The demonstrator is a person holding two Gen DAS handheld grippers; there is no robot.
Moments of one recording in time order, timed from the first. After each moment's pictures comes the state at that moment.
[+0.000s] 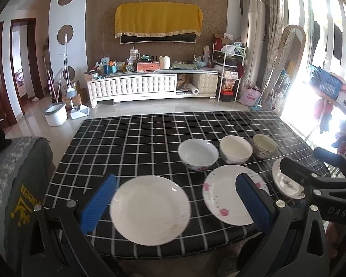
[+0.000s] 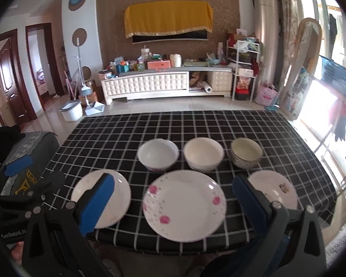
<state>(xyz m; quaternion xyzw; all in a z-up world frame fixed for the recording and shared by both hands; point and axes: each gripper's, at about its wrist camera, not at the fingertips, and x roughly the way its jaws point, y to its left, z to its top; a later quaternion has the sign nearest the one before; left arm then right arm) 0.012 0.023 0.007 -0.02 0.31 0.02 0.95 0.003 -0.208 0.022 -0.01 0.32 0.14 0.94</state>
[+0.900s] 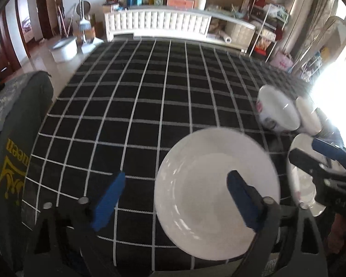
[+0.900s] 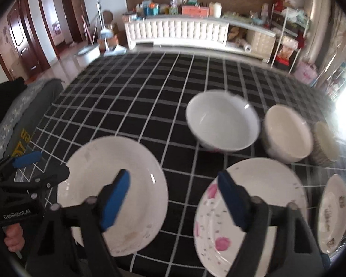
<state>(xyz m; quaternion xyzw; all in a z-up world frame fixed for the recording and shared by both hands) 0.100 0.158 -0.134 -0.10 0.49 0.06 0.86 0.108 -0.083 -0.099 -0.08 0.47 0.21 0.86</state>
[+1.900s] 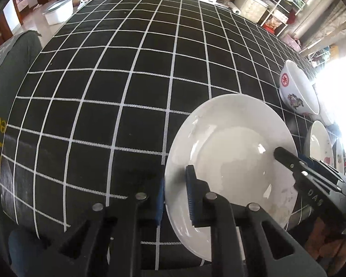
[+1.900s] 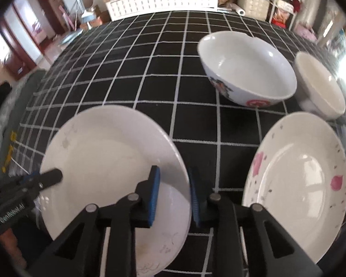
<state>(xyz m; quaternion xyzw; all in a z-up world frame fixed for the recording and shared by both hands) 0.117 0.182 -0.185 -0.16 0.58 0.04 0.80 0.116 -0.078 -0.158 -0.03 0.55 0.17 0.82</state>
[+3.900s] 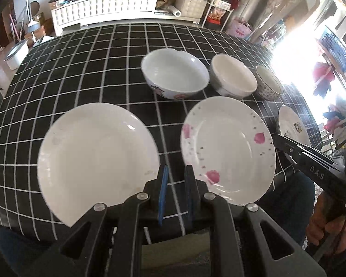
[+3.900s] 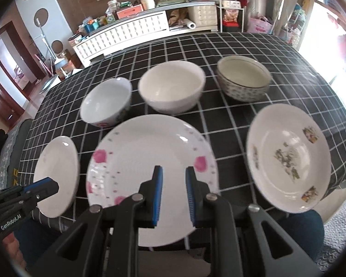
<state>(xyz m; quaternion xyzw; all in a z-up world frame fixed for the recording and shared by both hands) 0.120 -0.004 -0.118 -0.09 0.54 -0.08 0.84 0.097 -0.268 -0.103 0.05 0.50 0.10 0.86</state>
